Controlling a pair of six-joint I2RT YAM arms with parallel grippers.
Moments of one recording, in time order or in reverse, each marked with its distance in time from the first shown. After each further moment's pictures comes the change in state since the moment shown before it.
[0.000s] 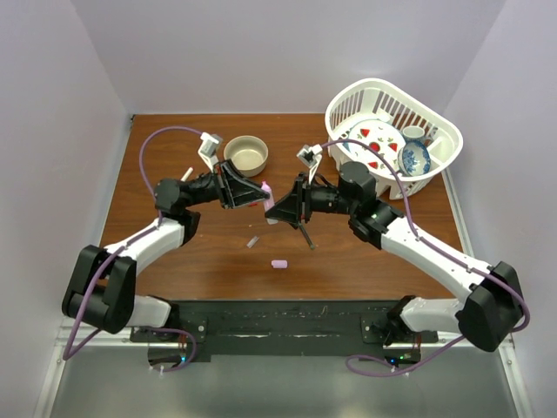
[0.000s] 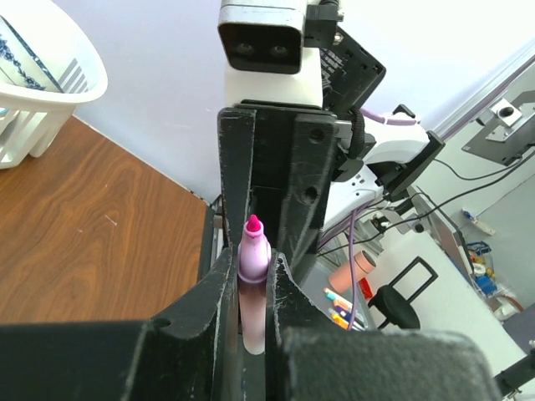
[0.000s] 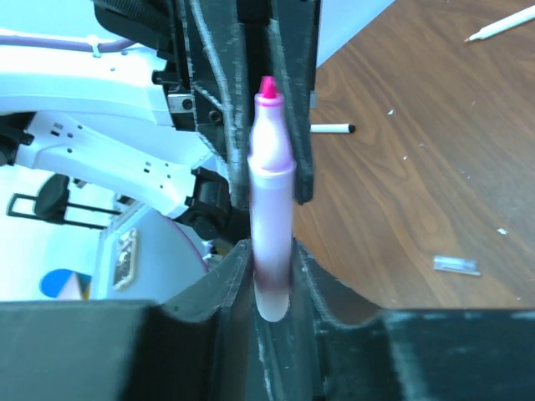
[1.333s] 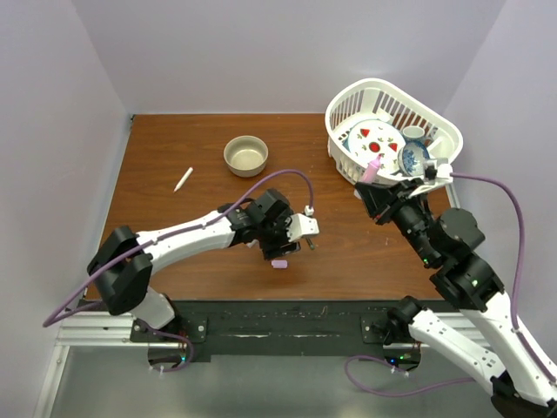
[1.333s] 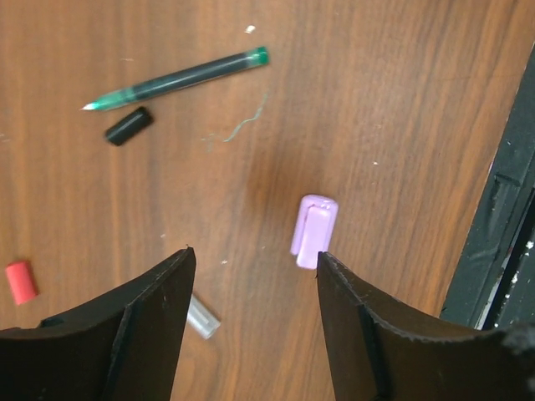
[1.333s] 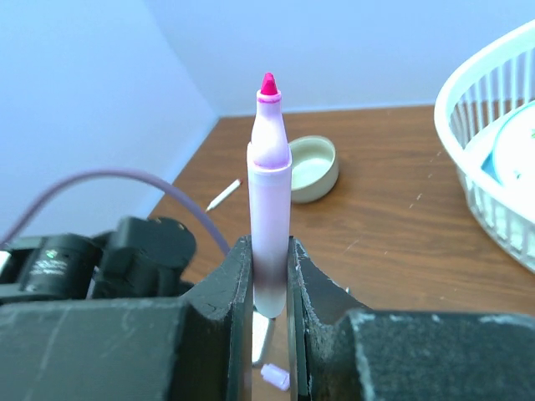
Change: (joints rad) left arm -0.570 0.169 0.385 -1.738 -0.873 1.699; right arm -0.049 -0.633 0.023 -0.490 0.852 -0.155
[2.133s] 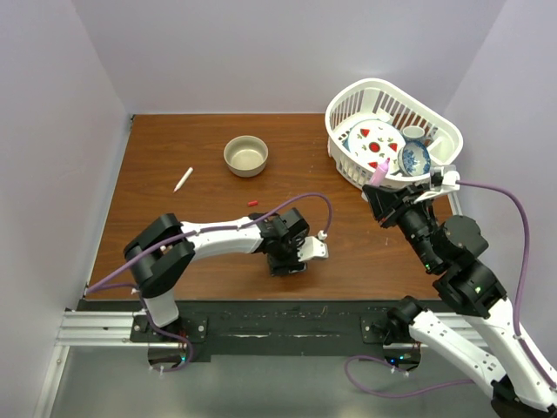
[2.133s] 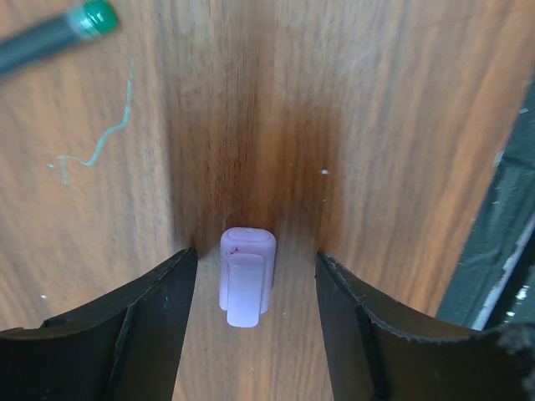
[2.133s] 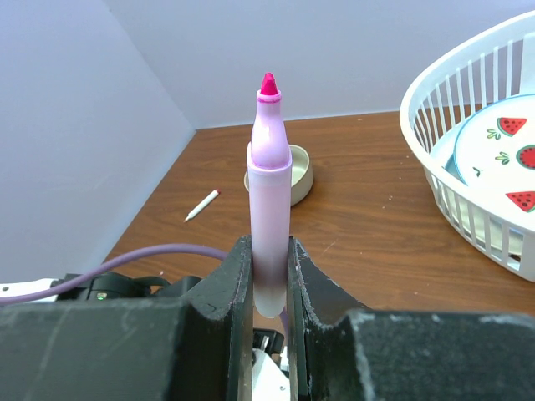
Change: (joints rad) left arm -0.101 0.231 0.041 -0.045 -0.023 0.009; right arm 0.000 -0.063 -0.033 -0.015 0.077 -0.022
